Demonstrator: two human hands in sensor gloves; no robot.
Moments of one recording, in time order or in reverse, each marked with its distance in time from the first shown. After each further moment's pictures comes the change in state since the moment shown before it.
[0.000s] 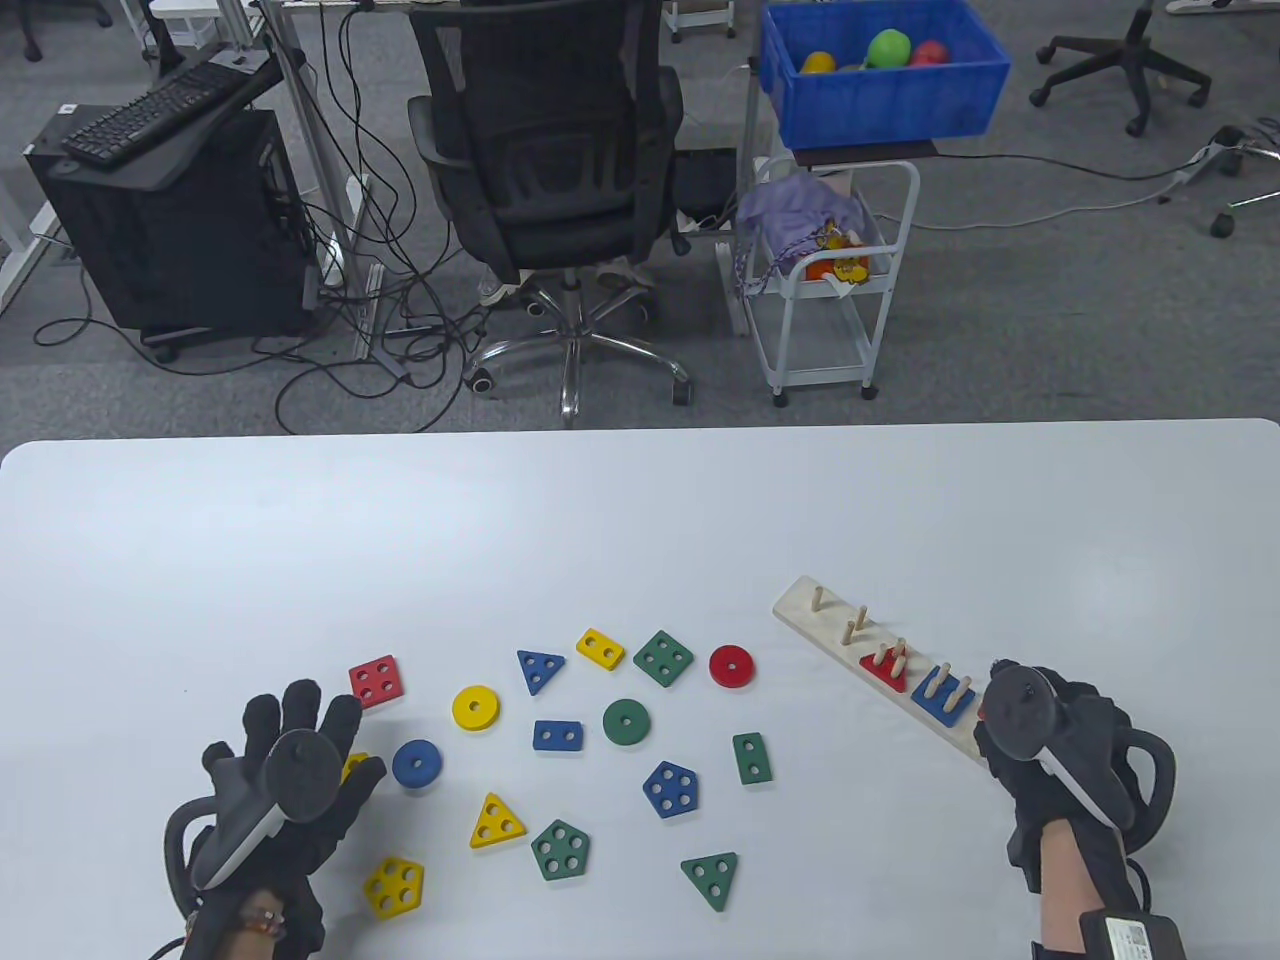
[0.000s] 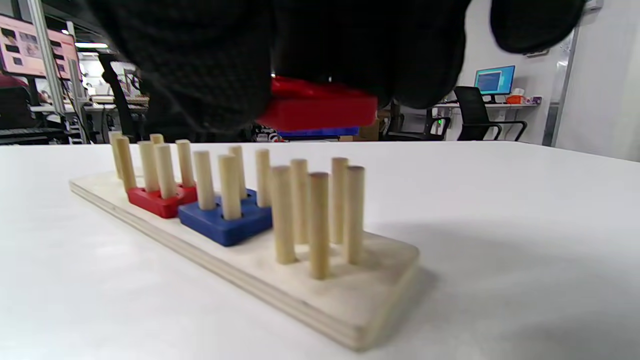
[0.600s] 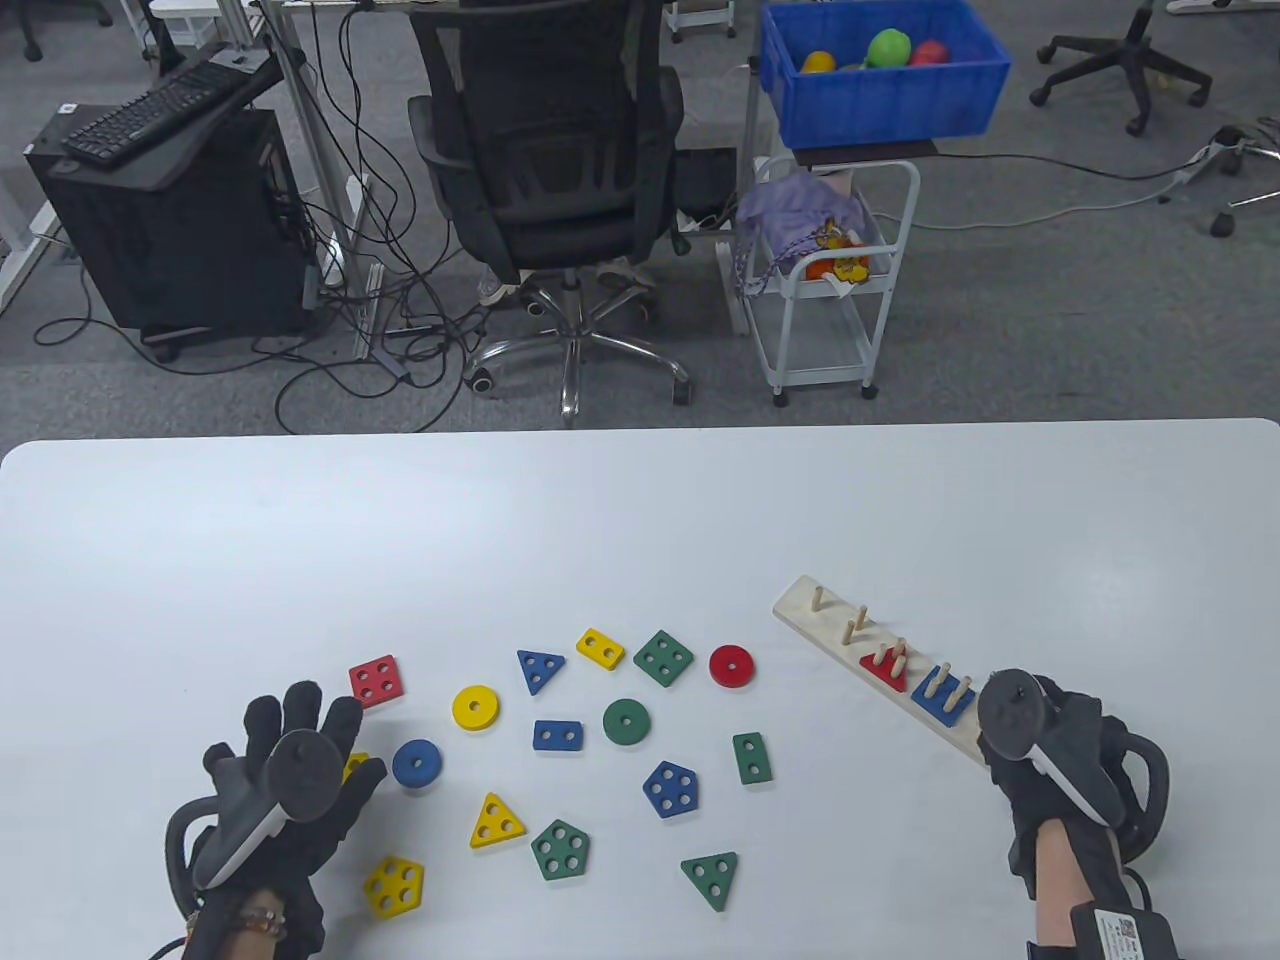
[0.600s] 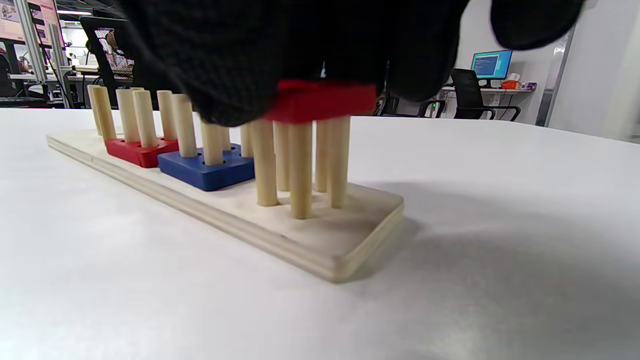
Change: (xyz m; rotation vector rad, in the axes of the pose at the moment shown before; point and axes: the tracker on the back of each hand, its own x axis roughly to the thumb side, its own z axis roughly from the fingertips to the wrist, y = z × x) left_hand 0.001 0.000 0.000 -0.008 0.000 -0.007; right_hand 0.001 0.018 -0.004 0.056 0.012 0.032
